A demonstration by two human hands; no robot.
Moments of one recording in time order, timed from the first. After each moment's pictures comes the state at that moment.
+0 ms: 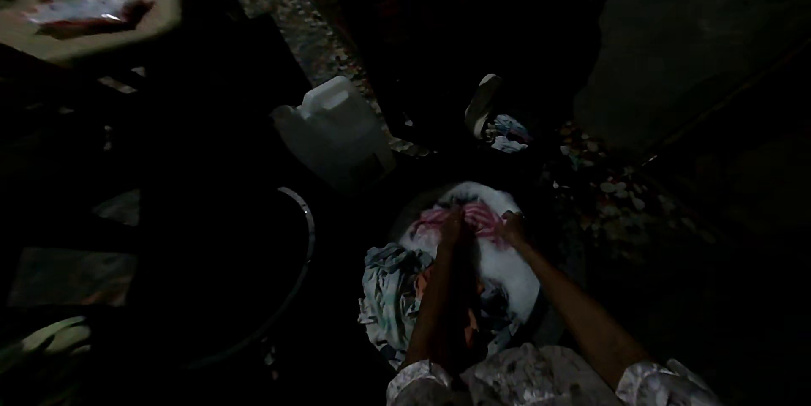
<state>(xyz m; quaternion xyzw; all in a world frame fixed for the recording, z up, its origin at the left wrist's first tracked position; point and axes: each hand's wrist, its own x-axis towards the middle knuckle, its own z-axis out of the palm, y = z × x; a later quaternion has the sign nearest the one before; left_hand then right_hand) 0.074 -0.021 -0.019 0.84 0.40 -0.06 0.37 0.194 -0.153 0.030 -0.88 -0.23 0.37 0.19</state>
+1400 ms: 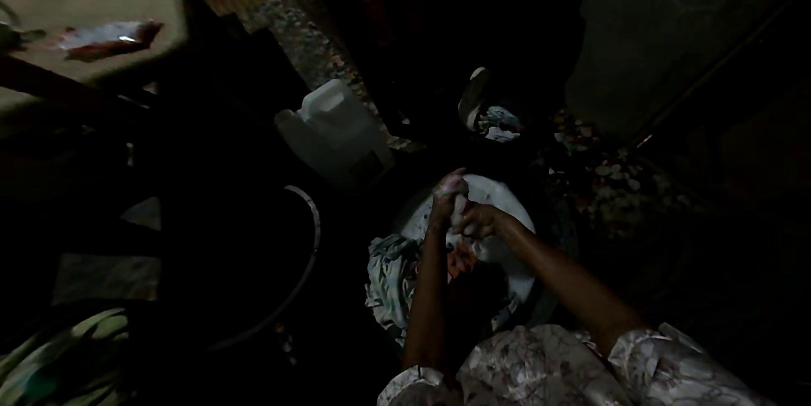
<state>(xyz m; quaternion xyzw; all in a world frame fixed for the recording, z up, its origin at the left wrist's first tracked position) 0.062 -0.039 0.089 0.62 0.27 0.28 0.68 0.145 -0.135 0.091 -0.54 -0.20 0.66 0.48</state>
